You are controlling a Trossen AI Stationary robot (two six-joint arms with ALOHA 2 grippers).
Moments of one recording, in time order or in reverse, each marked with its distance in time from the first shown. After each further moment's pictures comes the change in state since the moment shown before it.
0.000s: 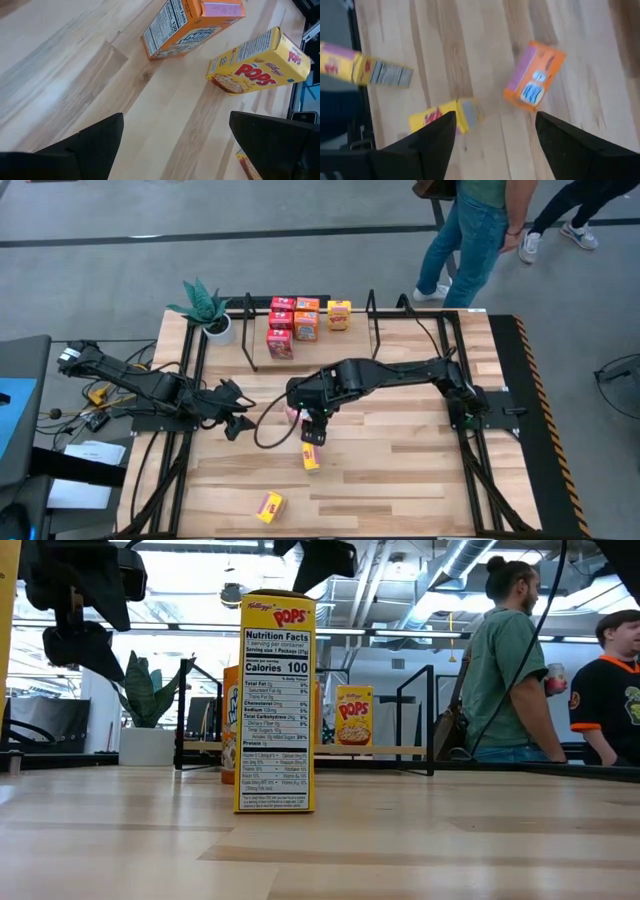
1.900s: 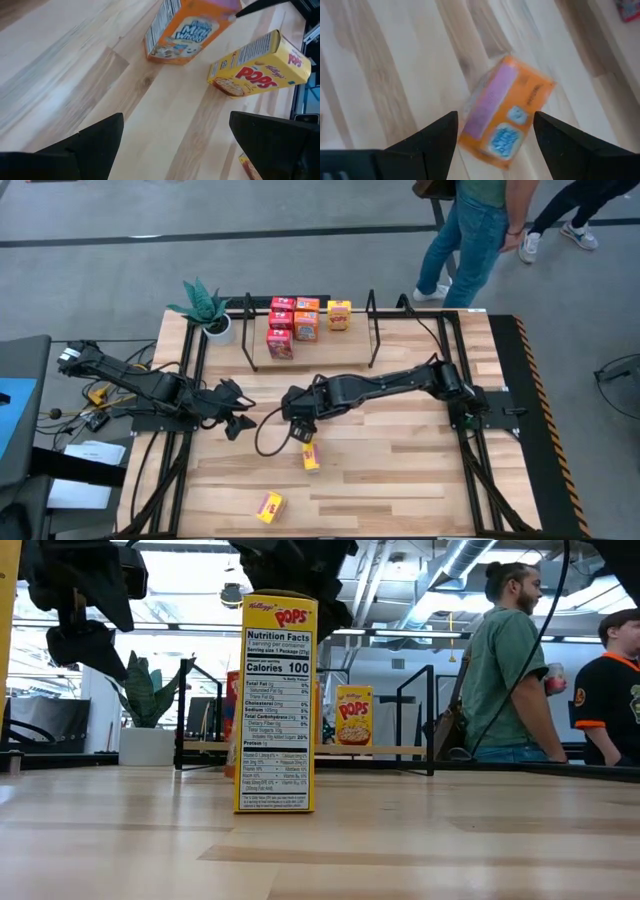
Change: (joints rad) left arm 0.000 0.000 0.000 0.006 -0.019 0.017; right arm 0.009 0.030 -0.257 0.258 0.279 0.120
